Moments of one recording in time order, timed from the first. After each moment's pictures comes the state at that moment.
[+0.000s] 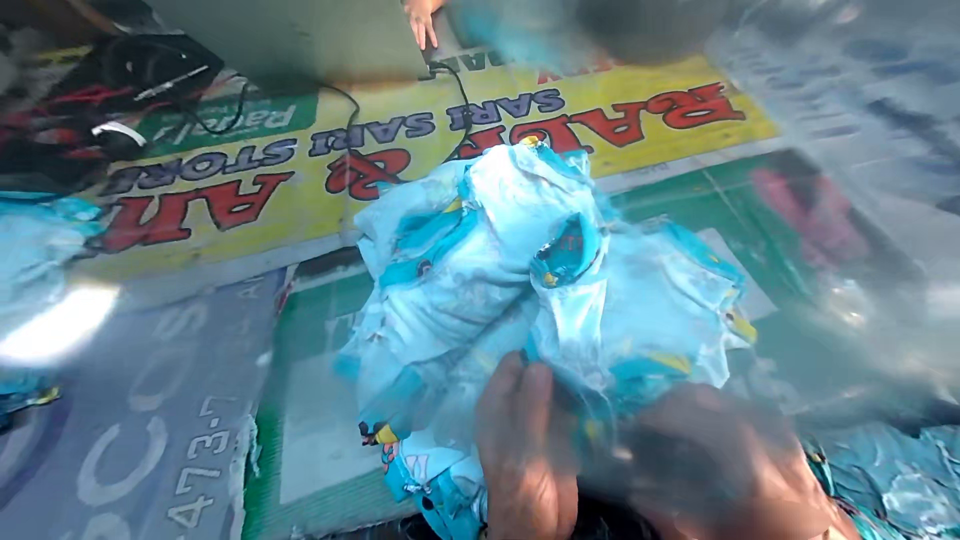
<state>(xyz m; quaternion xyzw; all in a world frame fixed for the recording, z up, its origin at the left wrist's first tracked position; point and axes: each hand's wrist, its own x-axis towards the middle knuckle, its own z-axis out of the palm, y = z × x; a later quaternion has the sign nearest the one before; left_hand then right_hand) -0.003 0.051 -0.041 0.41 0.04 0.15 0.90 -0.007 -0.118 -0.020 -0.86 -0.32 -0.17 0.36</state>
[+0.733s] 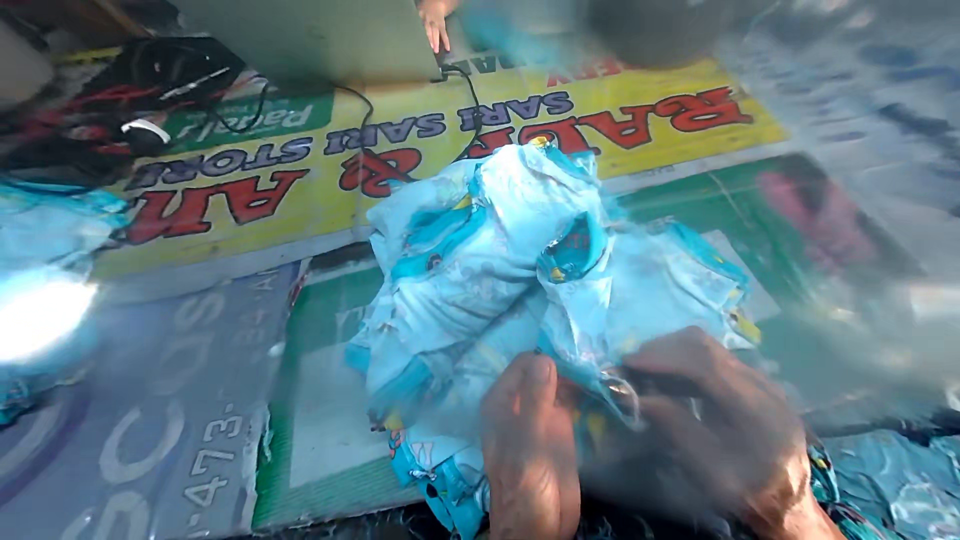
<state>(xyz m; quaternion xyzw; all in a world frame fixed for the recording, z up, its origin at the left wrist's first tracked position) -0.007 0.049 -0.035 0.37 0.05 0.13 0.92 0.021 -0.106 -0.035 -0.78 -0.29 -0.19 0.52</state>
